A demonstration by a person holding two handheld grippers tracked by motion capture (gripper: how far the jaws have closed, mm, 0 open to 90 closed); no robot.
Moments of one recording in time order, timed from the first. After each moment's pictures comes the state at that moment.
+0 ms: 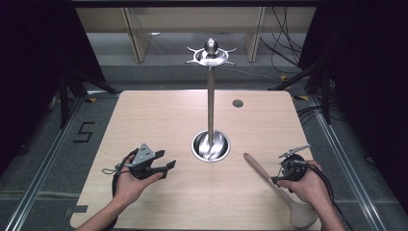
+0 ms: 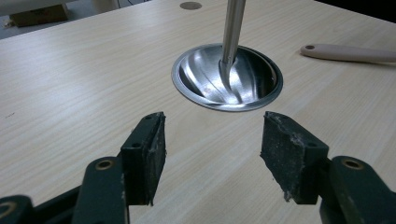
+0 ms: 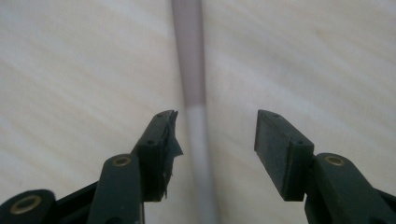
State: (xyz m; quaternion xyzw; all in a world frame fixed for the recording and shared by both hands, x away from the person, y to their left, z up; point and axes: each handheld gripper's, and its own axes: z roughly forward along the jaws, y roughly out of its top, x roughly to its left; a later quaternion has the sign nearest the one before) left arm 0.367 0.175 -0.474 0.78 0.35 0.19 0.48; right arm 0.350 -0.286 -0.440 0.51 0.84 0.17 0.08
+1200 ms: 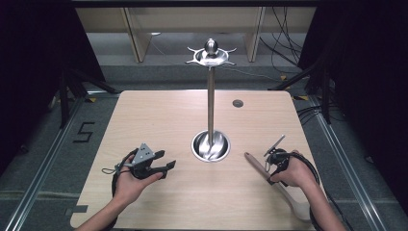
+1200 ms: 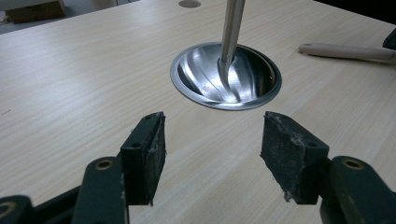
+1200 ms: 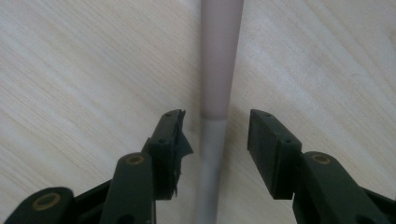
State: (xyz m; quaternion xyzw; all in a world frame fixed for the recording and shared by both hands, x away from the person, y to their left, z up) left arm 0.368 0.177 -0.474 0.78 0.35 0.19 0.48; right arm 0.397 -0.261 -0.461 0.44 0.90 0.06 0.02
